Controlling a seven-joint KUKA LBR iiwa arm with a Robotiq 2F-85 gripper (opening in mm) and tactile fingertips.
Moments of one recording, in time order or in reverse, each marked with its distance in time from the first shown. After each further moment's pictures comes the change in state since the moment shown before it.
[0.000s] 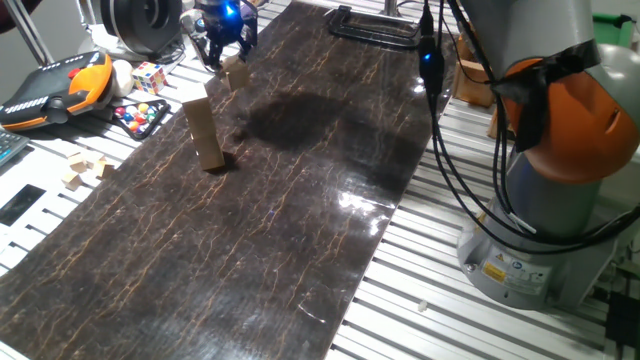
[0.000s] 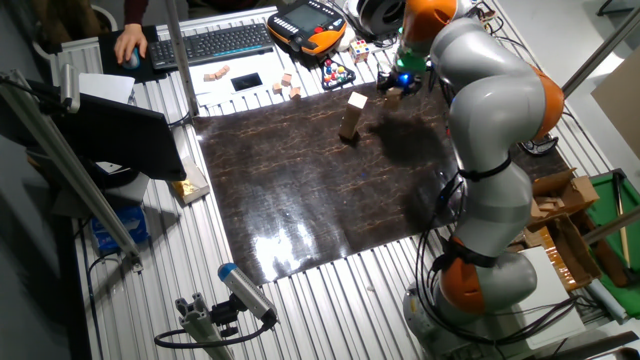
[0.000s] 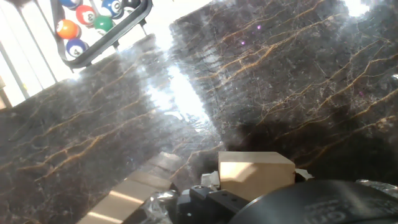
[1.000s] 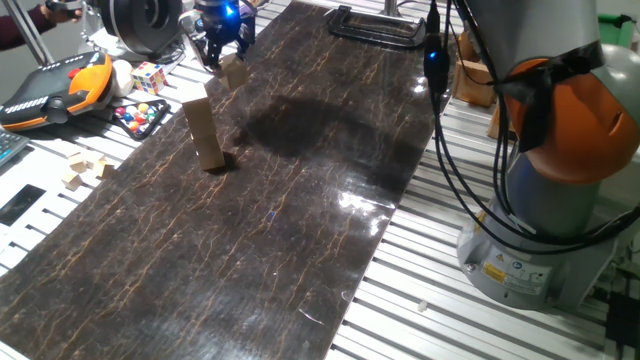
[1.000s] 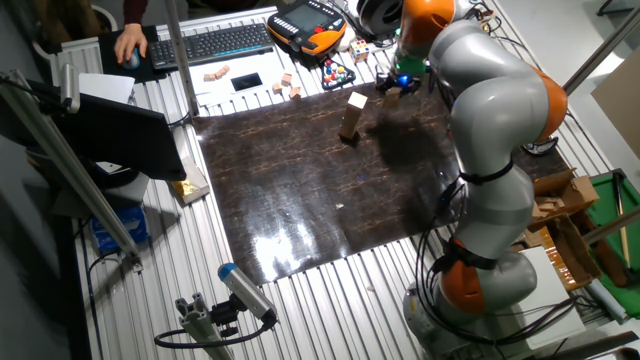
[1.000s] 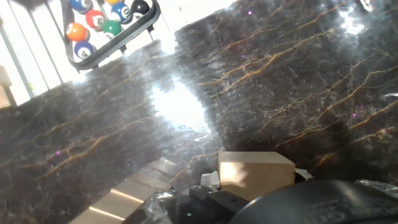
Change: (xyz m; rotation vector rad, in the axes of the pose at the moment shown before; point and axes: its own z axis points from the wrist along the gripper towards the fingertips) arm 0.000 0.000 0.000 0.017 -0.048 -0.102
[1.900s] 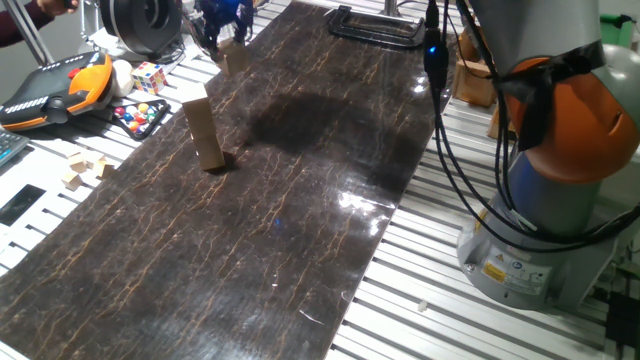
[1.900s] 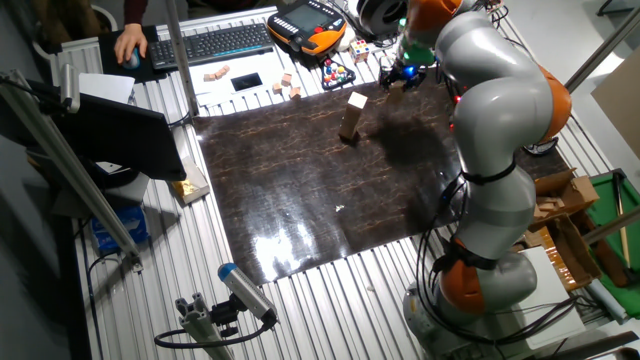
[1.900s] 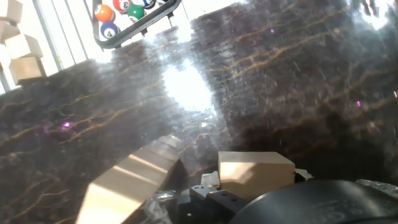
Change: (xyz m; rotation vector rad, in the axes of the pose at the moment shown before) arm 0.010 0.003 -0.055 -0.046 0.070 0.013
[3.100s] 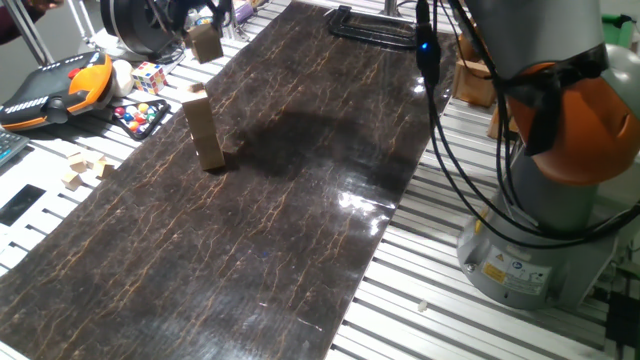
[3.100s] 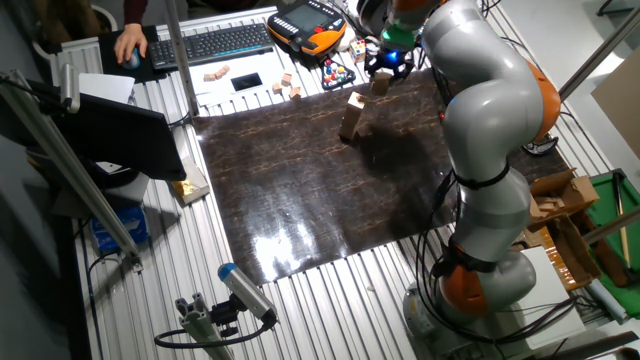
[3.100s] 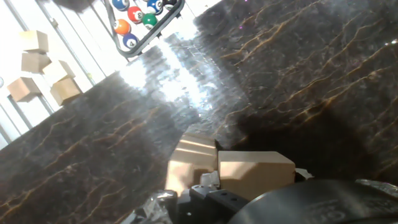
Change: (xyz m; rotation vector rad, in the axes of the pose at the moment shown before) arm 0.023 0.069 -0.041 0.024 -0.011 0.194
